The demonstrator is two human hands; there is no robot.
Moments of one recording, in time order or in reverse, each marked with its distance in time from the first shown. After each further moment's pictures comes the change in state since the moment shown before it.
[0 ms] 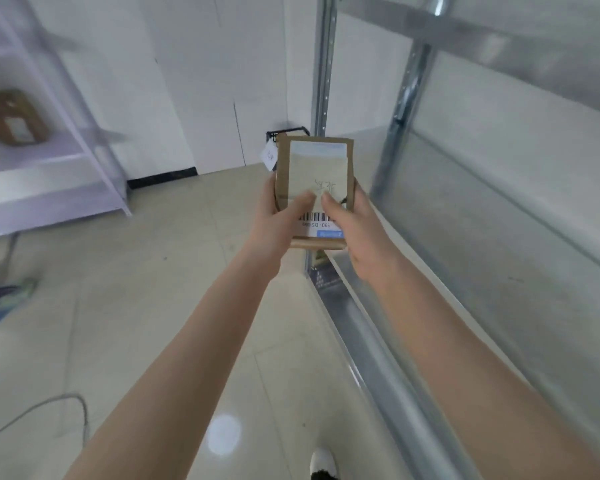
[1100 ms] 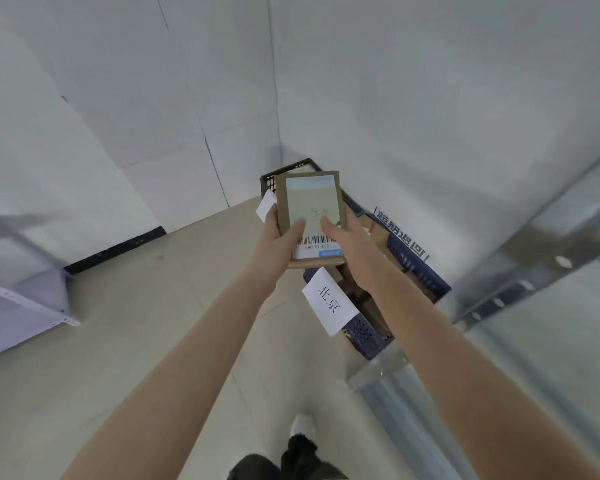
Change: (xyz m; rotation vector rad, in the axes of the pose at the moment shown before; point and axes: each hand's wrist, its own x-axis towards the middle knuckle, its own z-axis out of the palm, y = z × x) left_hand 0.776 -0.097 -0.163 0.157 -0.214 -0.264; right_hand 0.767 0.102 0.113 -0.130 0.129 0.214
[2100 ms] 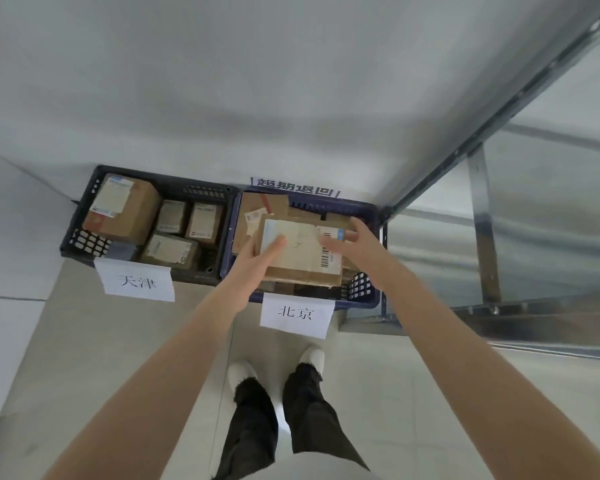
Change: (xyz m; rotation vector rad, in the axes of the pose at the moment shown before) left_hand 0.360 -0.080 0.073 0.313 -0.869 -0.526; right_hand 0.192 0.095 -0.117 0.172 0.784 0.552
